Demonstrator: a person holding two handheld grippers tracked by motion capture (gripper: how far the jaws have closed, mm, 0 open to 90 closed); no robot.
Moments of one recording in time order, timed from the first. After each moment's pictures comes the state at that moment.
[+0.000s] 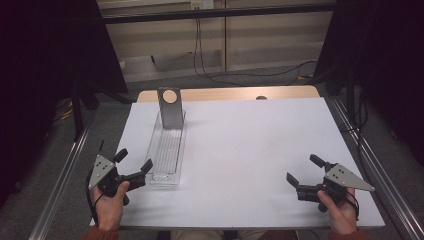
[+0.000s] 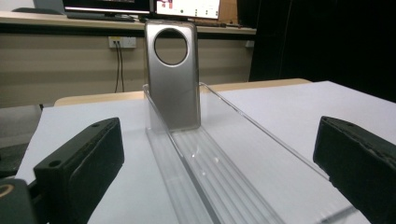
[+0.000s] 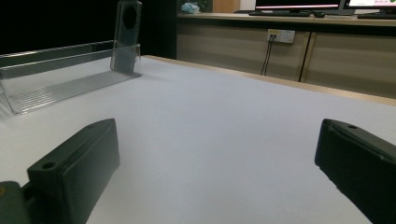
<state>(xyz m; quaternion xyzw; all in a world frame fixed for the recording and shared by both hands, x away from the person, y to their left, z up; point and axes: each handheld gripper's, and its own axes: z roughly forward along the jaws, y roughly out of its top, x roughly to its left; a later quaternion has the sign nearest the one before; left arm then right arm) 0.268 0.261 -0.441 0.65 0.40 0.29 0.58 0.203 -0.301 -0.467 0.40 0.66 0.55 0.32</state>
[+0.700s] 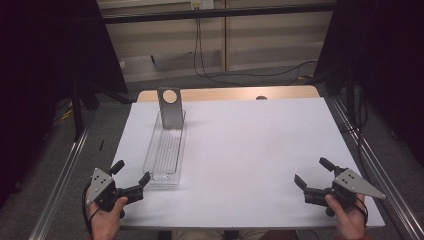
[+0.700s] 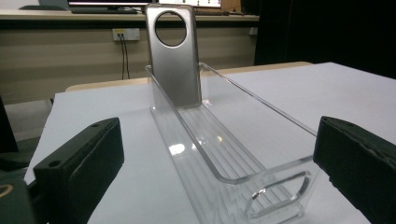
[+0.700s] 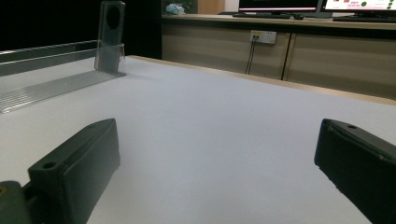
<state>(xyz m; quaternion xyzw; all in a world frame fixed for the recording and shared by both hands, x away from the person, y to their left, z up) 0.243 0.266 -0.451 0.67 0.39 0.30 0.55 0.189 -0.313 -0.467 0.42 0.64 0.54 0.34</state>
